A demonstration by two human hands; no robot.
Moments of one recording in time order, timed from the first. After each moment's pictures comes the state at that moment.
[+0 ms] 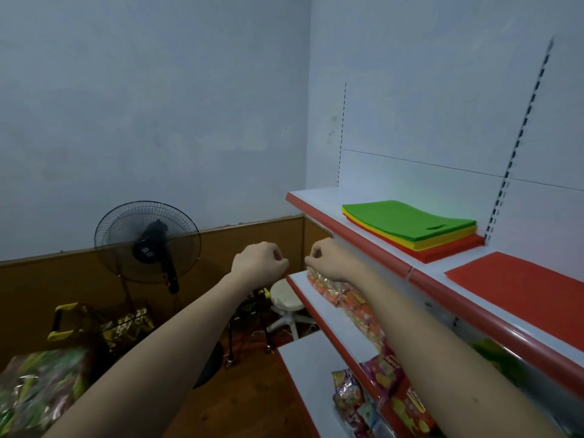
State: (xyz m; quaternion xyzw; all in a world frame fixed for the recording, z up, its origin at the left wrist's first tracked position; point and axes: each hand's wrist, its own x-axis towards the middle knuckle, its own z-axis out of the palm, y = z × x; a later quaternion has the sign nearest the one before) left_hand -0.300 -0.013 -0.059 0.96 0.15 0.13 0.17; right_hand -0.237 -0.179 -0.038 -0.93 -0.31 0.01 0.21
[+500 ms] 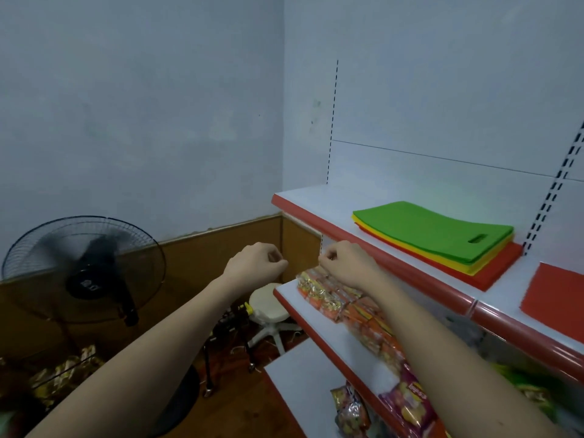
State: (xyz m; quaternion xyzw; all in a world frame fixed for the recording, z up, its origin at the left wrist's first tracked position) left_hand -0.155 0.114 -0.075 0.96 0.02 0.10 0.26; right_hand -0.108 -0.091 -0.064 -0.95 -0.21 -0.06 0.24
